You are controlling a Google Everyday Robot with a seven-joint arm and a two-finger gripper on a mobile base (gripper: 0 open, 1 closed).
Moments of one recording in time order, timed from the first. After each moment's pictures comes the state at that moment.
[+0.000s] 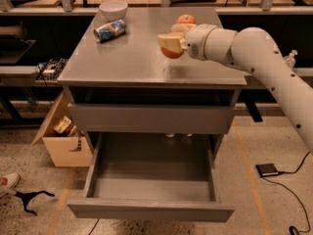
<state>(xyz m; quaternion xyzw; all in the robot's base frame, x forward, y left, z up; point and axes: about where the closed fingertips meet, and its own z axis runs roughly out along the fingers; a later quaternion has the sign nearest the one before) 0.736 -0.054 0.941 -0.33 0.68 0.21 0.62</state>
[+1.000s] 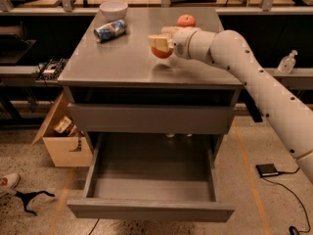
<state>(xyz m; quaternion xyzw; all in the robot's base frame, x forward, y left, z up) 0.790 -0.022 0.911 -0.30 0.69 0.24 0.61</state>
